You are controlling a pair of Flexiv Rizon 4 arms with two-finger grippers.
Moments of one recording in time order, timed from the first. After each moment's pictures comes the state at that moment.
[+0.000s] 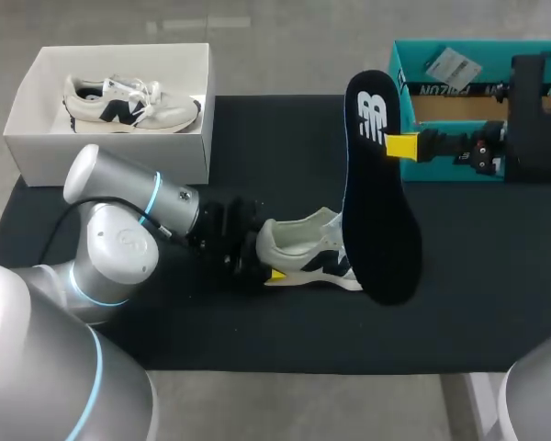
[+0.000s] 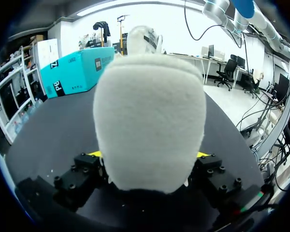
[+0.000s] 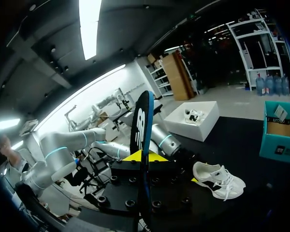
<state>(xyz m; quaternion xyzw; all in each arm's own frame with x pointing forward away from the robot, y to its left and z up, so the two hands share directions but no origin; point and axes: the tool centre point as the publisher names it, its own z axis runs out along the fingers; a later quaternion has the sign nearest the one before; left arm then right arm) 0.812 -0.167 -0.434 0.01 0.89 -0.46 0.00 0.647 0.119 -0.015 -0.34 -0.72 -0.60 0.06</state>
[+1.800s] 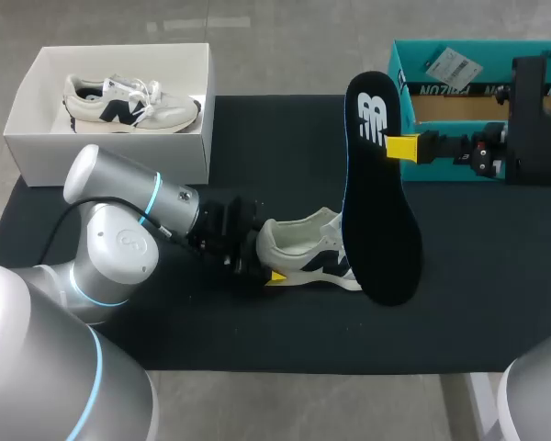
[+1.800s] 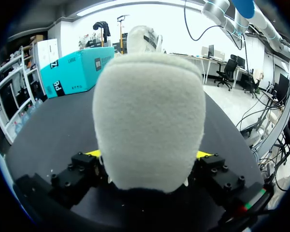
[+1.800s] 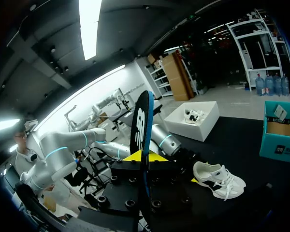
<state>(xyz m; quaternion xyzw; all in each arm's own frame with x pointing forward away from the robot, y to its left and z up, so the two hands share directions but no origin) 0.812 -0.167 -0.435 0.01 0.89 -0.46 0.00 0.644 0.119 -0.015 -0.34 -0.72 -0.60 0.06</state>
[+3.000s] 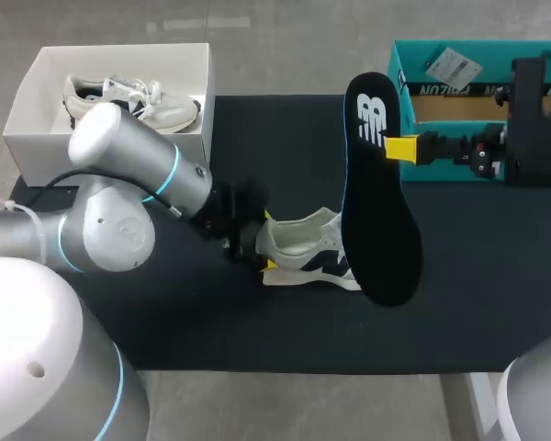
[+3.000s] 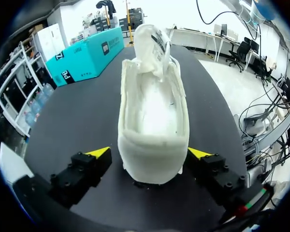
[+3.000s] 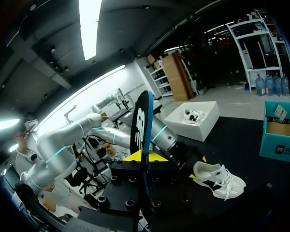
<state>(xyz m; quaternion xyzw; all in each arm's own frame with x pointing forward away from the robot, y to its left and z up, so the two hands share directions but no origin) 0.817 -0.146 -0.397 -0.02 0.95 -0.32 0.04 0.644 0.119 -0.015 -0.34 -0.72 -0.60 0.06</state>
